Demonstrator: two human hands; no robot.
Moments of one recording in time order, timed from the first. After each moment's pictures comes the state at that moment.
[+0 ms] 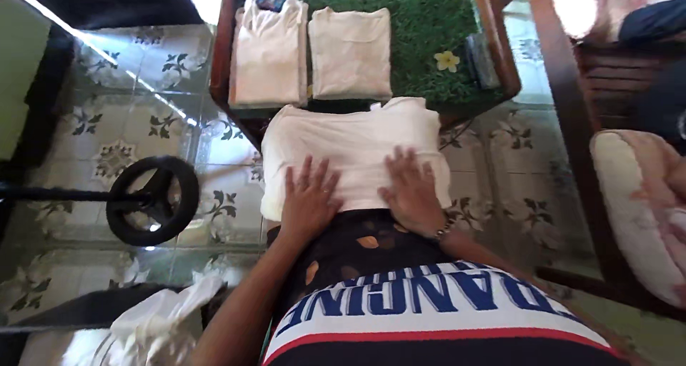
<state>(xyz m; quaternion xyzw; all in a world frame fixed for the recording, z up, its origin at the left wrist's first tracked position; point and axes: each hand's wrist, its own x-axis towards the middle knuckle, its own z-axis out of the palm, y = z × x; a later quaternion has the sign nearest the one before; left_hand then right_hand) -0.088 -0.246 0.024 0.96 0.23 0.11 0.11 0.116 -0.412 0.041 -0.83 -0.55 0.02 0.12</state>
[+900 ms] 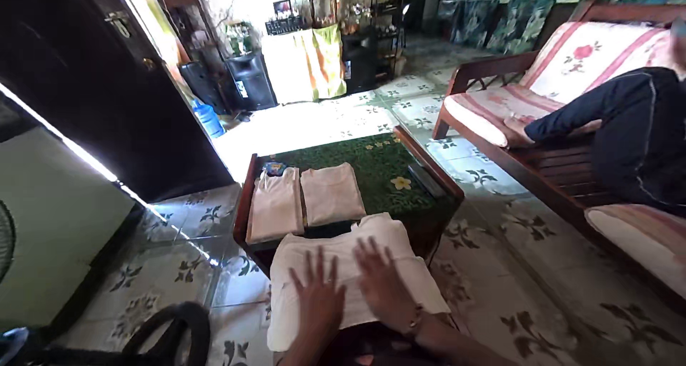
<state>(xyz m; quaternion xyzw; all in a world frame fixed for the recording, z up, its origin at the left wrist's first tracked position) -0.040 -0.253 0.089 0.95 0.29 0.08 0.09 0.113 -0.371 0.067 -0.78 -0.57 -0.05 0.25</state>
